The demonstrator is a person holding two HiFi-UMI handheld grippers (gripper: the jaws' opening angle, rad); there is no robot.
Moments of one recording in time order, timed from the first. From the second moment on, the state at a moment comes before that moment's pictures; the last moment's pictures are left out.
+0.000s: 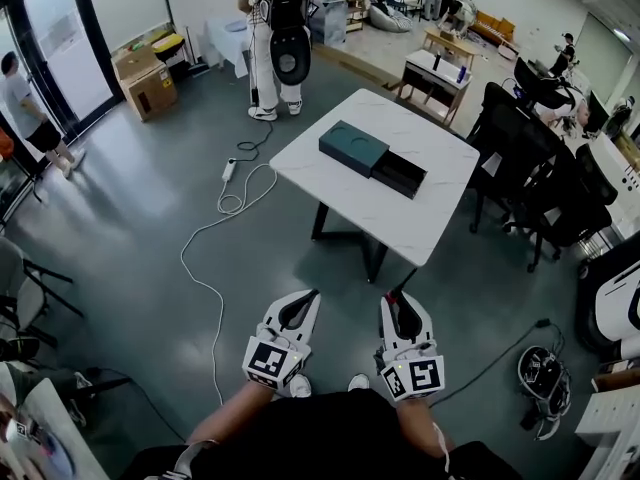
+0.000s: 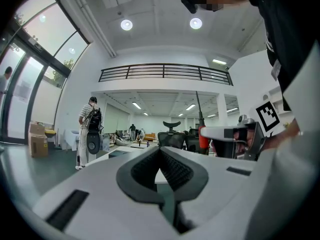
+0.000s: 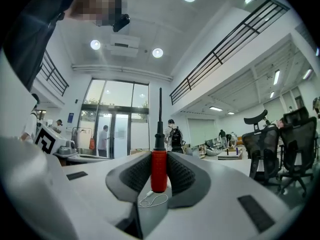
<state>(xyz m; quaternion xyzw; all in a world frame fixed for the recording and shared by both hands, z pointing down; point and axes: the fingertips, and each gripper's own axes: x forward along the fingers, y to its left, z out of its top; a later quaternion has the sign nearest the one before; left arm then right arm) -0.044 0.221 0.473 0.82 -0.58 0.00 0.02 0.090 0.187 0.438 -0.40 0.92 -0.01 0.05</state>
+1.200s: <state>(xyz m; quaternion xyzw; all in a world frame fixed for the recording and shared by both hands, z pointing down) -0.053 0.097 0.452 0.79 -0.61 0.01 0.00 0.115 0.052 0.422 -0.38 0.92 0.01 0.07</state>
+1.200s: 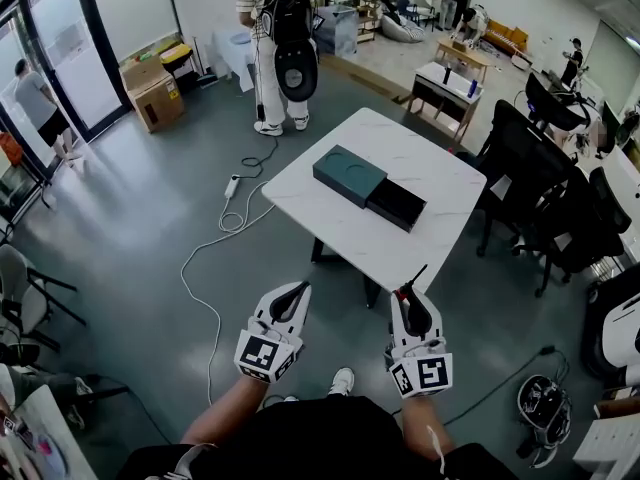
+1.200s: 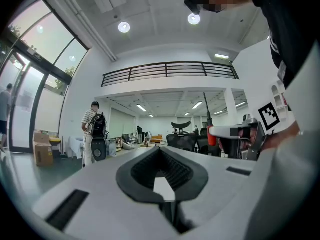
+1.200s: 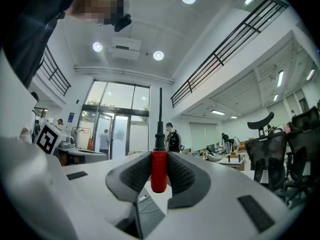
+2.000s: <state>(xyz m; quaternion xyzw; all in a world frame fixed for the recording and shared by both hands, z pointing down) -0.078 0.029 0.460 0.78 -0.63 0.01 0.00 0.099 -0.022 0.435 -0.37 0.93 0.01 0.04</state>
